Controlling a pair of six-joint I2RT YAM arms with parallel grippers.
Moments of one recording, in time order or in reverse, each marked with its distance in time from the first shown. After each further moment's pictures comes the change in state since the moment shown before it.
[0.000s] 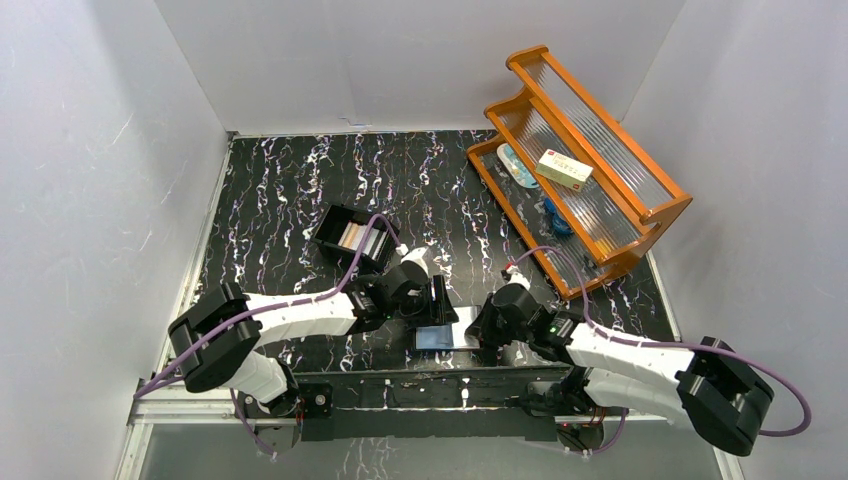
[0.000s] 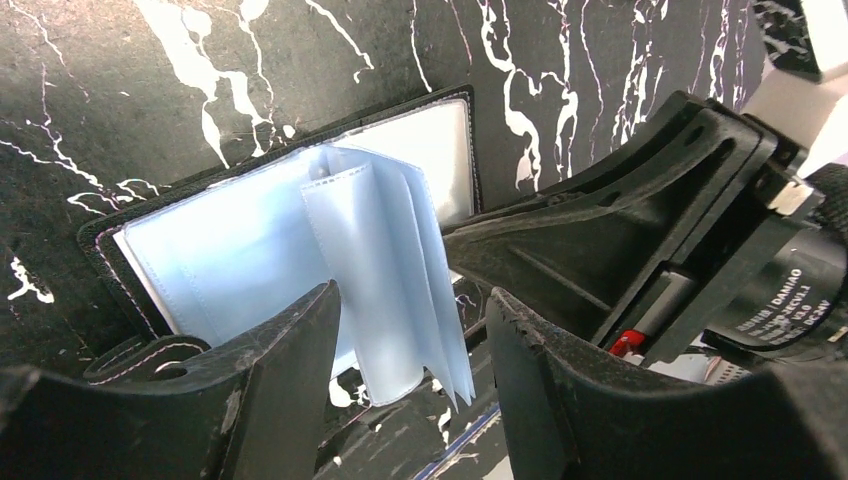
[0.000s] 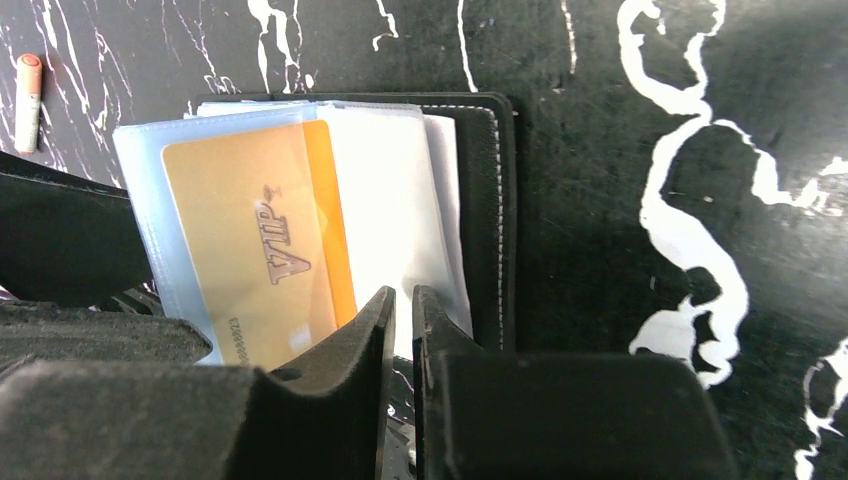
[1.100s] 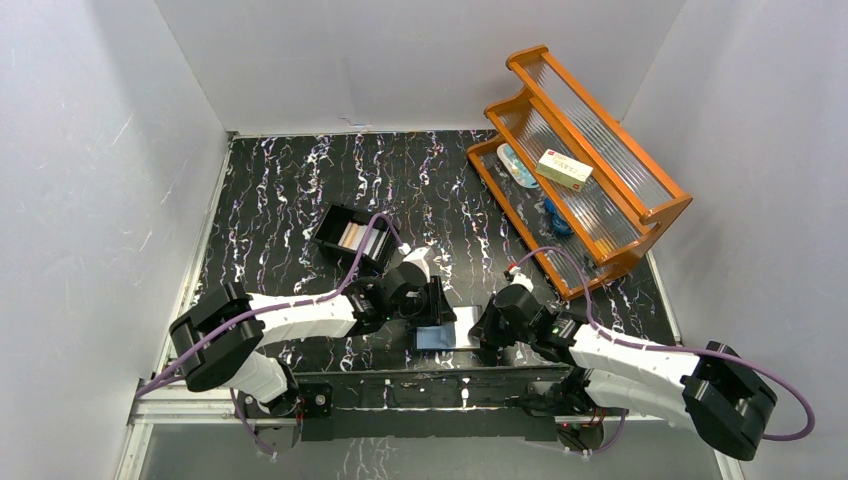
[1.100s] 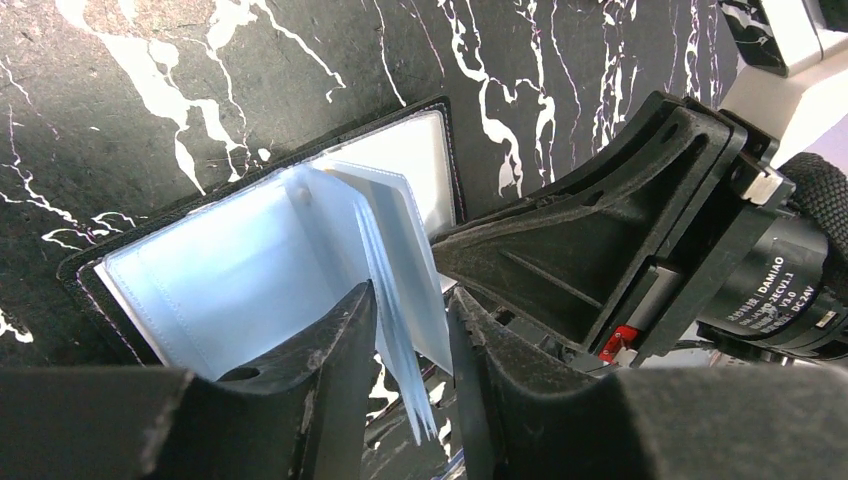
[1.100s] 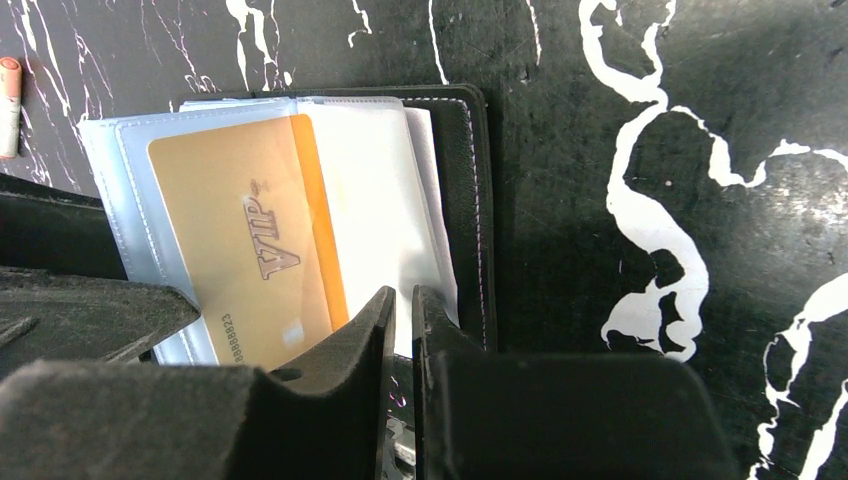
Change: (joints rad) left arm -0.001 0.007 -0.032 0.094 0.008 0.039; right arm 0.000 -0.047 -0.002 -0.067 0.026 -0.005
